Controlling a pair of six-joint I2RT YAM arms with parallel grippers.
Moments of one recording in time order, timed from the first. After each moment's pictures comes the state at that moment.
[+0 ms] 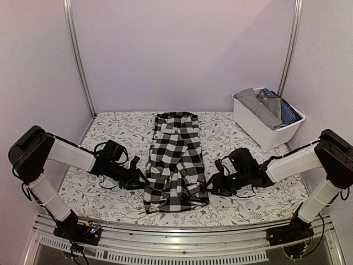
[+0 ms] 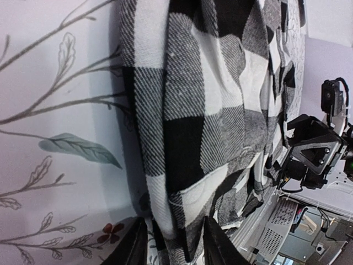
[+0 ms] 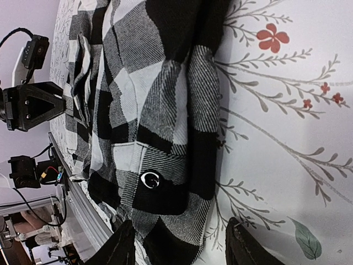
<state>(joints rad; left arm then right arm) -0.50 1.64 0.60 0.03 0.63 -0.71 0.78 1.61 0.60 0.17 -0.43 0.86</state>
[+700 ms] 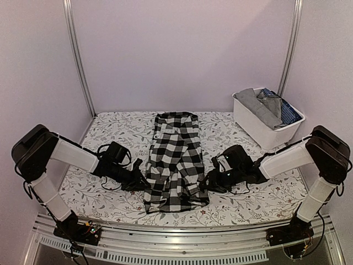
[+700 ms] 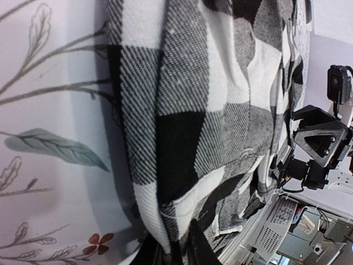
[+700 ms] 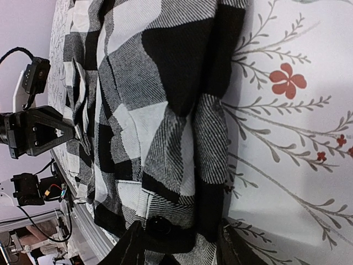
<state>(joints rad) -0.54 1.67 0.61 0.04 0.62 -0.75 0.78 1.70 0.68 0.18 -0.40 0.91</state>
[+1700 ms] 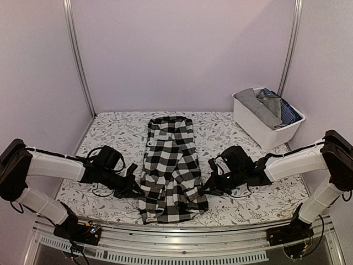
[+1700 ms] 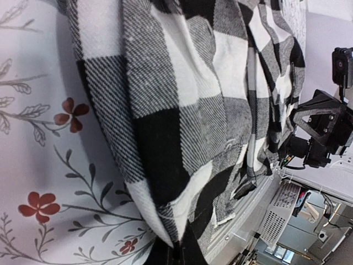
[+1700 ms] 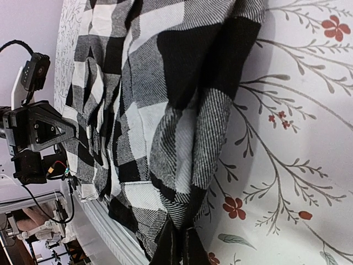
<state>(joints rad) -0.61 1.41 0.49 -0.10 0.61 -0.78 0.88 1.60 0.69 0.06 -0.38 0.92</state>
